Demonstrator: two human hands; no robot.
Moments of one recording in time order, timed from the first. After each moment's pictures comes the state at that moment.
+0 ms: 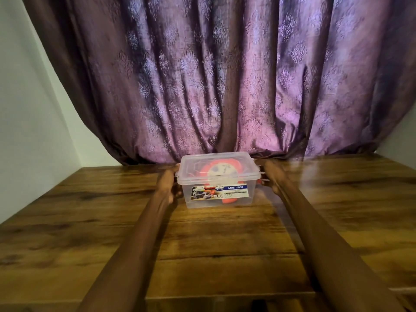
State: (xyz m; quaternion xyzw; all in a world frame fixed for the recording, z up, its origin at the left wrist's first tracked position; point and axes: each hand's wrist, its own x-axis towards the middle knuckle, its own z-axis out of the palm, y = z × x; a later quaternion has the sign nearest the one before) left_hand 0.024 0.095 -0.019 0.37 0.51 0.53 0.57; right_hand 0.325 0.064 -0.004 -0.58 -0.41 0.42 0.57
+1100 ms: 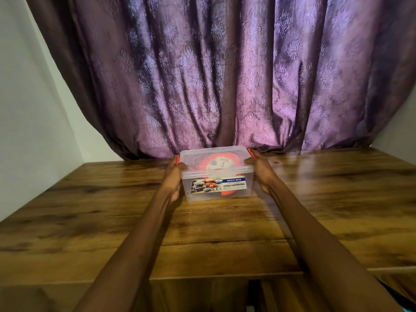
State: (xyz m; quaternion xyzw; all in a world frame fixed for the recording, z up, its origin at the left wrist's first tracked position) left_hand 0.038 0.056 -0.010 0.48 0.39 0.58 0.54; right_hand 0.288 0.027 0.002 -0.42 -0.43 0.50 0.63
